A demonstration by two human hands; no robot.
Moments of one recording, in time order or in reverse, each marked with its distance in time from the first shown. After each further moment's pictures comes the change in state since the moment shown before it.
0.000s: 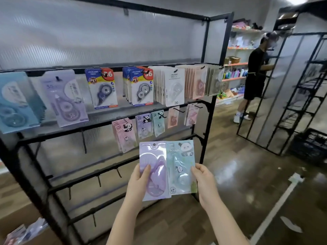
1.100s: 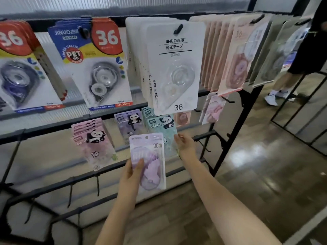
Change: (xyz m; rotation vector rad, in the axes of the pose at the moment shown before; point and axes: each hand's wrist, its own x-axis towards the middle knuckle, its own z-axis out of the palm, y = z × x) left_hand 0.245 -0.068 0.077 -0.088 0.228 -0.005; right_hand 0.368 0.036 0.087 -0.245 -0.165 0.002
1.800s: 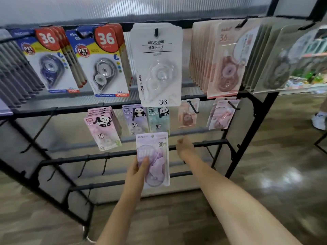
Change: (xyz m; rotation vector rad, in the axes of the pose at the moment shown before) left_hand -0.046 -0.017 0.067 -0.063 0.153 0.043; right_hand 0.026 0.014 -0.038 -0.756 -0.340 -0.019
